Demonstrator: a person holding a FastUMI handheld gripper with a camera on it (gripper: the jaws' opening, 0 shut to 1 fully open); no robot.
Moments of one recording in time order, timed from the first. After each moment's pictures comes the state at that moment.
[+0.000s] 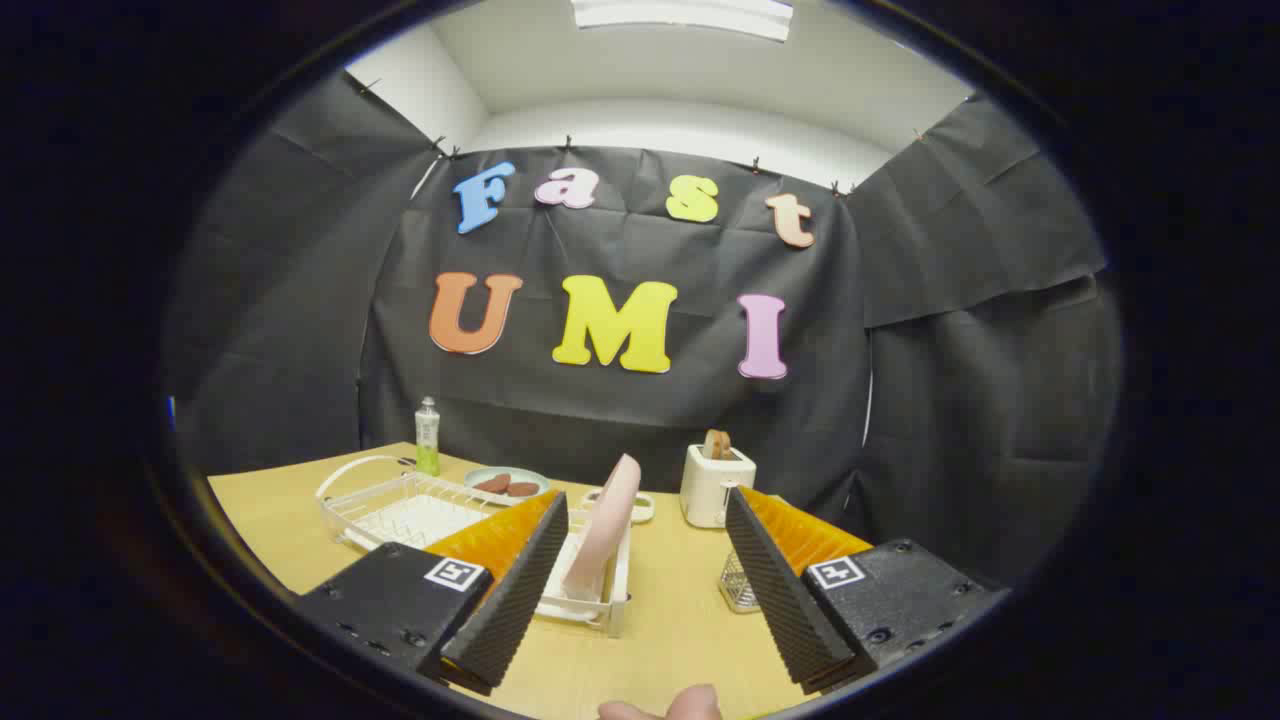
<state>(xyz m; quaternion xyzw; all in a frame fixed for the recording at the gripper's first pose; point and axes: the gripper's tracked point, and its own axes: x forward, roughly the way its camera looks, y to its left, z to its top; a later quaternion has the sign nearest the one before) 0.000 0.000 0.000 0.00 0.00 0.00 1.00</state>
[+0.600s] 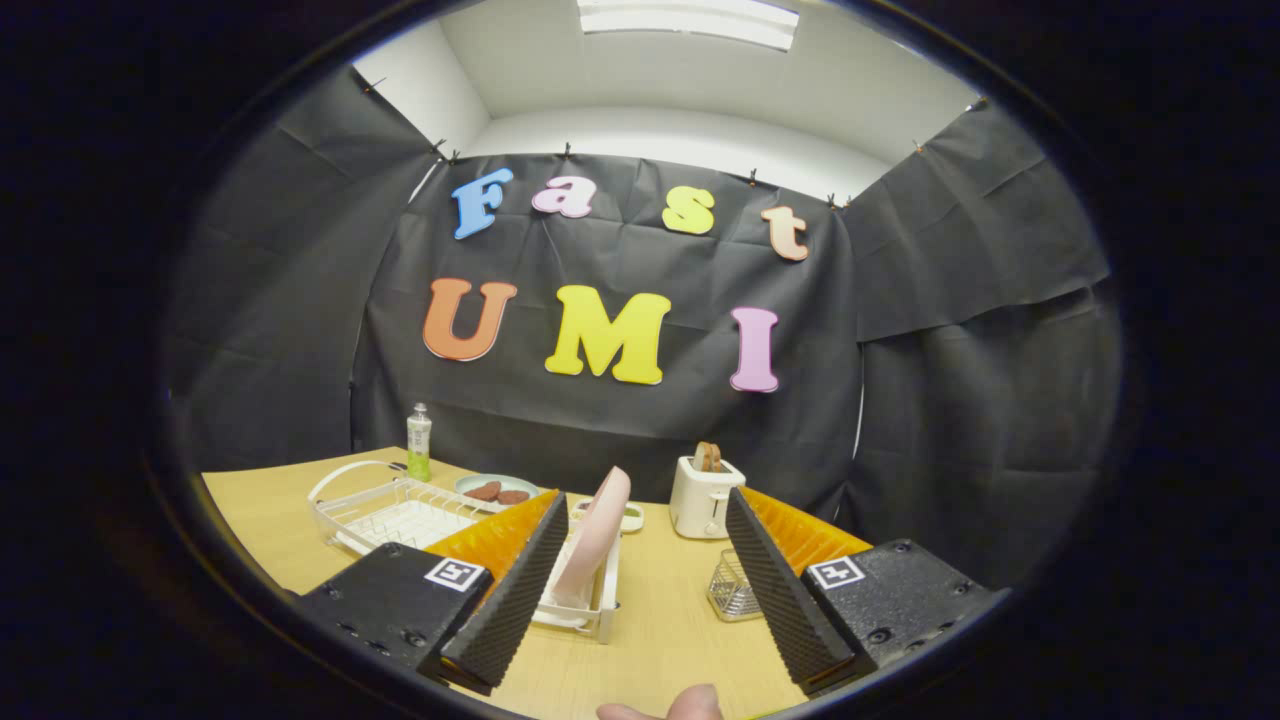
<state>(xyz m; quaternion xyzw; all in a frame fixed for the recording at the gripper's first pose) -0.001 -0.006 0.009 -0.01 -0.01 -0.01 1.00</state>
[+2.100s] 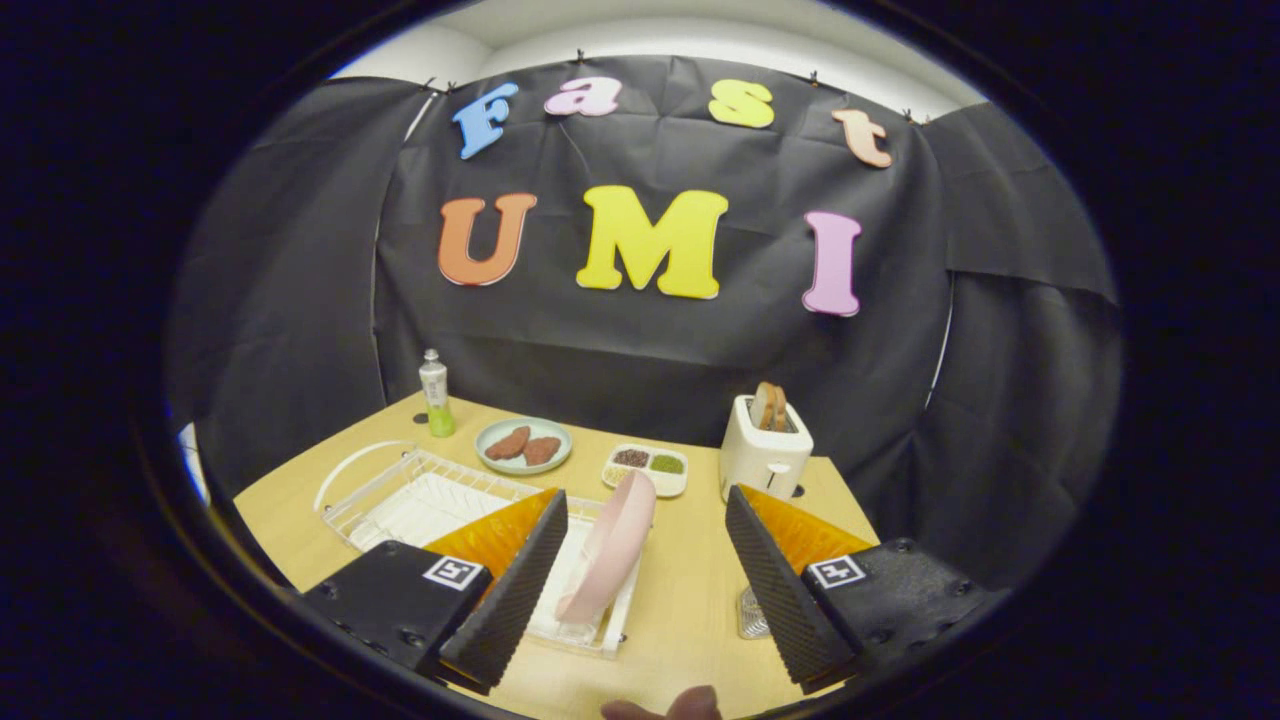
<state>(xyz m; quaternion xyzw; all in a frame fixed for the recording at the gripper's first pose) 0.145 0.007 0.046 -0.01 0.20 0.08 0.98</state>
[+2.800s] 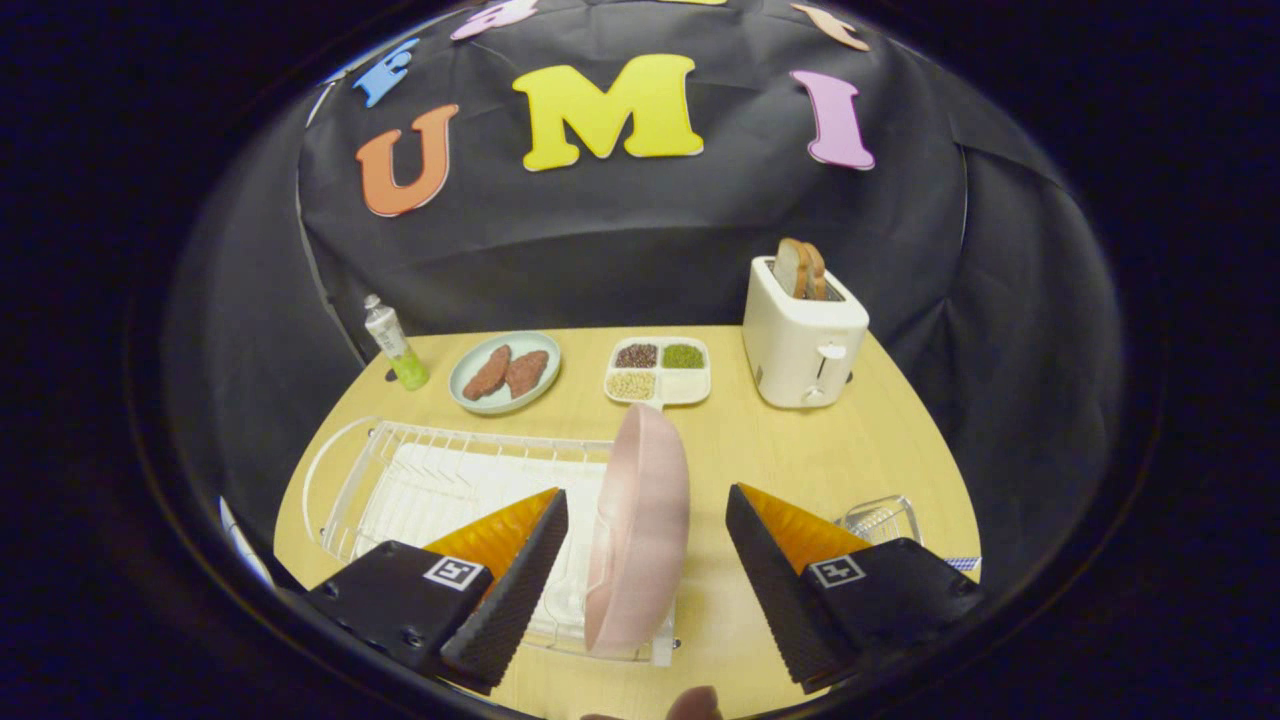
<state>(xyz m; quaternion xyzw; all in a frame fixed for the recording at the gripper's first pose) 0.211 0.031 -0.036 0.07 0.39 0.06 0.91</state>
